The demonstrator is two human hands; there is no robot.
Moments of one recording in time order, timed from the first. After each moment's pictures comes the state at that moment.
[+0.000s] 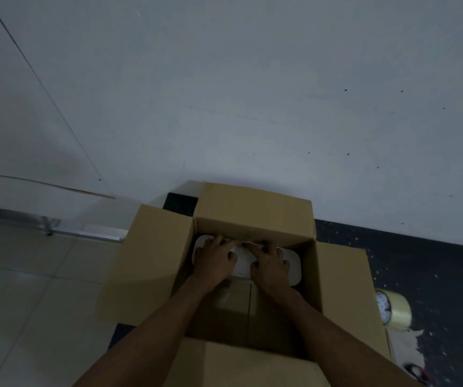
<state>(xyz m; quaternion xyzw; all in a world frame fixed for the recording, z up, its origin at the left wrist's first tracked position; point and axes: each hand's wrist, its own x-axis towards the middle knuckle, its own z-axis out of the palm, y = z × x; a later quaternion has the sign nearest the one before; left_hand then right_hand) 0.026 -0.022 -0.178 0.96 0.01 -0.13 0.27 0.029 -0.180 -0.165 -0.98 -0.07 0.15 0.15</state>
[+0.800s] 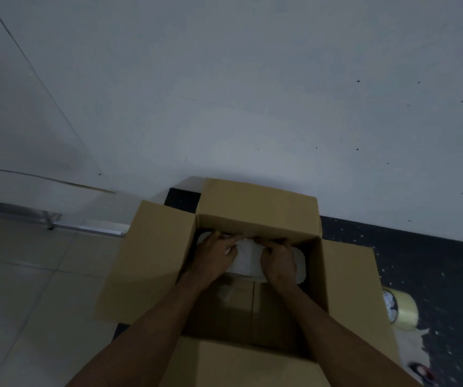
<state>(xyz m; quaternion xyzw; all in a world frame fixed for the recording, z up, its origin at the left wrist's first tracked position) 0.032 -0.007 -0.193 0.94 -0.02 -0.06 0.35 0.045 -0.180 -0.181 -0.95 0.05 0.10 0.28</state>
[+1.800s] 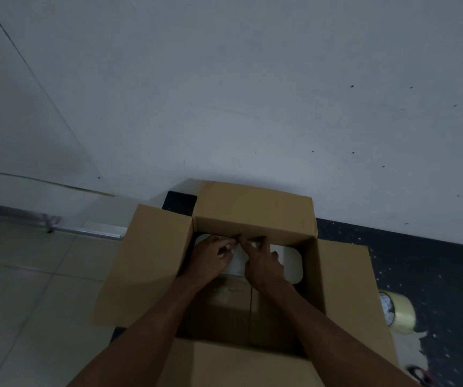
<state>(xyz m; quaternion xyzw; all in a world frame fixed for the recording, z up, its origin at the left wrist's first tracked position) 0.026 -0.003 -0.181 0.92 0.00 -0.04 0.39 0.042 -0.166 -0.185 -0.97 -0.09 0.17 0.12</state>
